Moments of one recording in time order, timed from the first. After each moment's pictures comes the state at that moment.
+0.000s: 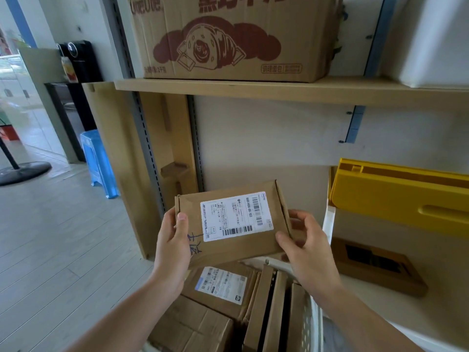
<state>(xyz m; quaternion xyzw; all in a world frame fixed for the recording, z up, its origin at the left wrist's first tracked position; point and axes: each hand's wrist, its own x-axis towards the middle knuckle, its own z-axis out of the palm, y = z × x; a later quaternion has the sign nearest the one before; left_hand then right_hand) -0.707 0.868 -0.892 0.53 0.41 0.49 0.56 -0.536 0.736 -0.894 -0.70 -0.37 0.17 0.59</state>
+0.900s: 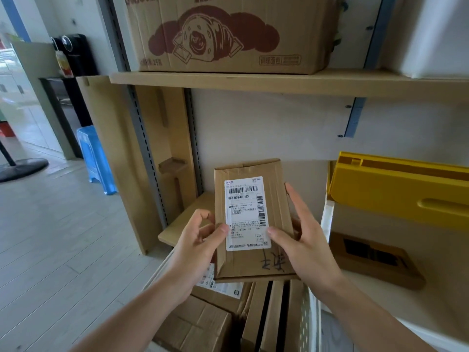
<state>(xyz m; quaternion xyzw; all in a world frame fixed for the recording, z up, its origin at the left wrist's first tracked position) -0.704 0.844 -0.886 0.65 0.33 0.32 0.60 -0.539 0.731 -0.882 -0.63 -0.44 0.22 0.60</state>
